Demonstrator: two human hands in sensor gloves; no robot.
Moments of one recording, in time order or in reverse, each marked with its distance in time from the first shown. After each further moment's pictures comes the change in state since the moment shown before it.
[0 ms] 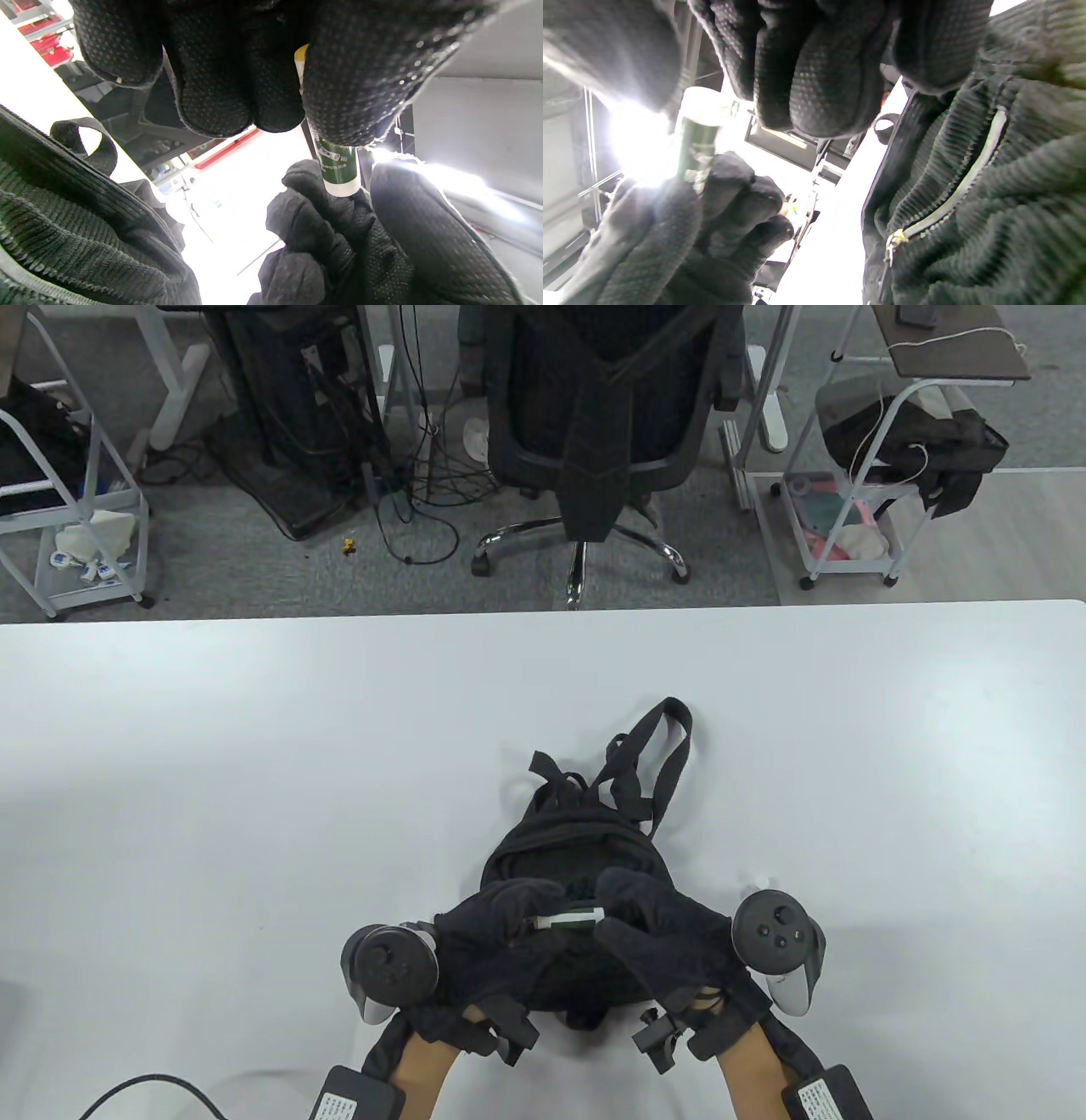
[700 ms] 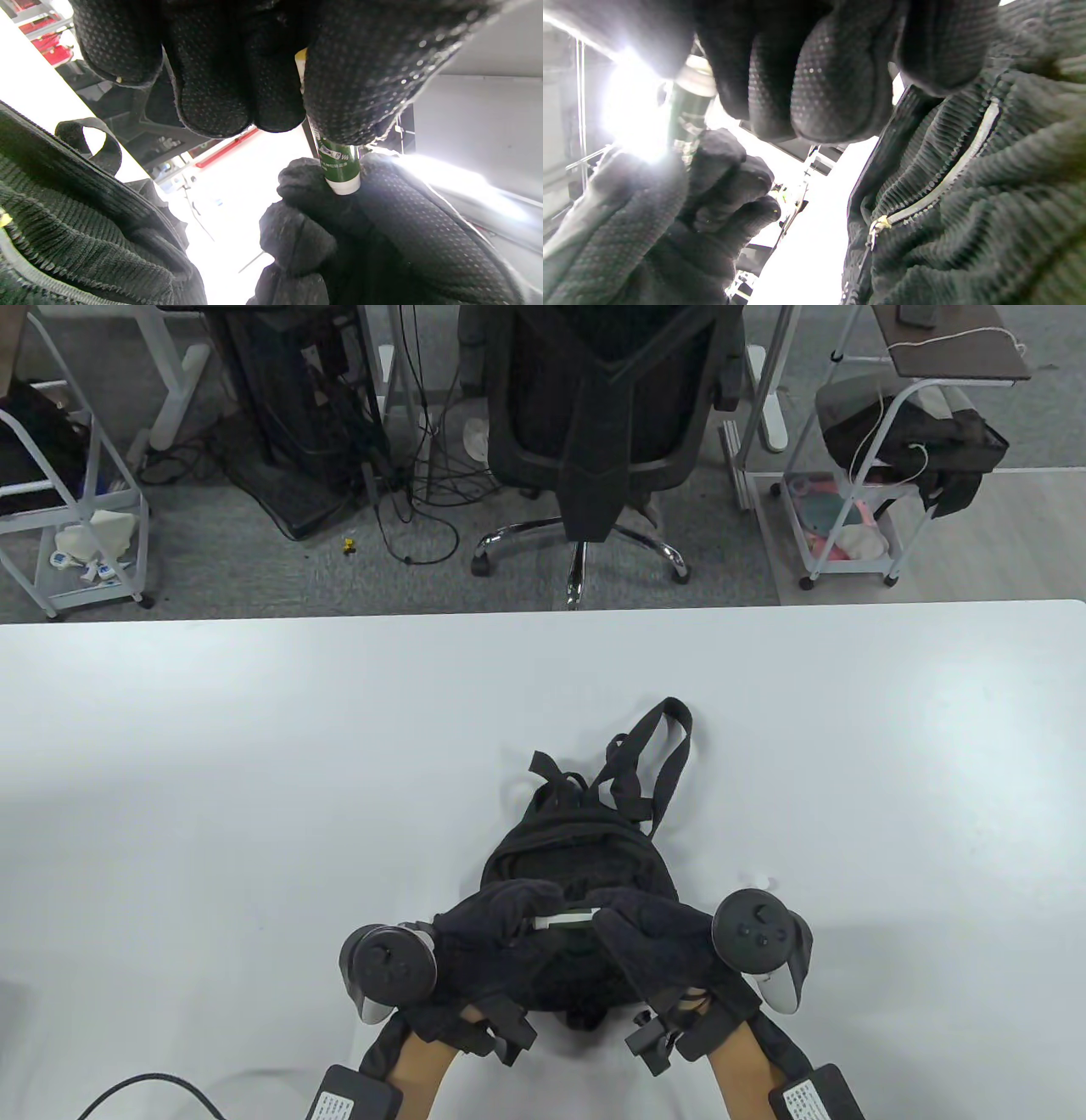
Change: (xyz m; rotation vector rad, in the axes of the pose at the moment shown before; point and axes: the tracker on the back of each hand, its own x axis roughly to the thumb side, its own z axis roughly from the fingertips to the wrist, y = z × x) left_hand -0.002 0.002 0.001 -0.007 0.001 -0.006; right_hand 0.008 0.009 -0.002 0.066 -0.029 0.091
